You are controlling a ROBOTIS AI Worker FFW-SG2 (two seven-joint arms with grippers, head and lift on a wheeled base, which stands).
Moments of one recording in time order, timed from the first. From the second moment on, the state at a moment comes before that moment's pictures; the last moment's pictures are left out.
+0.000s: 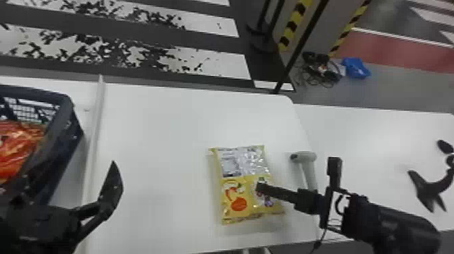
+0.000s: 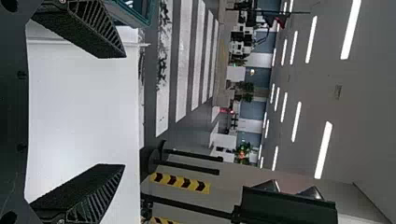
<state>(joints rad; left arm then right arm) 0.74 0.23 -0.18 -2.19 0.15 -0.03 0.04 0.18 -0.34 -0.31 -1.51 -0.41 0.89 0.85</state>
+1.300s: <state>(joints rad) 0.75 0.23 -0.18 -2.16 0.15 -0.06 0.04 0.09 -0.30 -0.70 -1.38 -0.79 0.49 0.55</state>
